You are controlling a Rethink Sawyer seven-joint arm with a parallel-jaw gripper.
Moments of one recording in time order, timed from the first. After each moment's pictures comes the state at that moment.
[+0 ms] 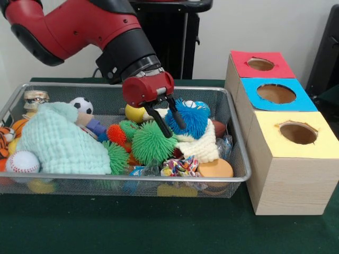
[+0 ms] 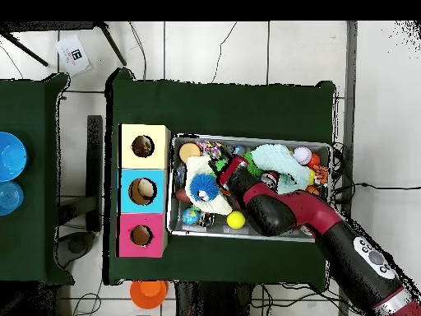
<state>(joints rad) -1.17 -0.22 0.97 1.87 -0.78 0.13 0.55</state>
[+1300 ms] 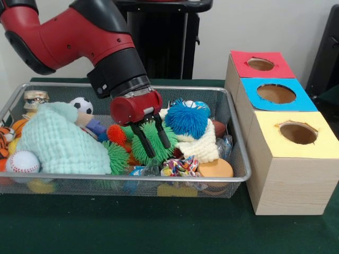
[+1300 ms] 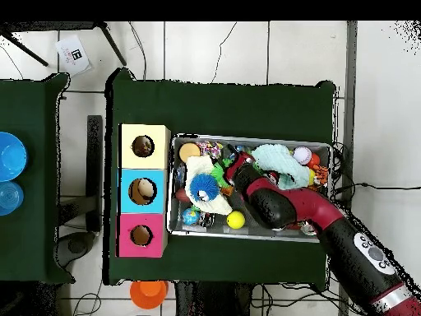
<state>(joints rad) -1.14 -0.23 0.90 1.79 -0.78 0.12 0.55</state>
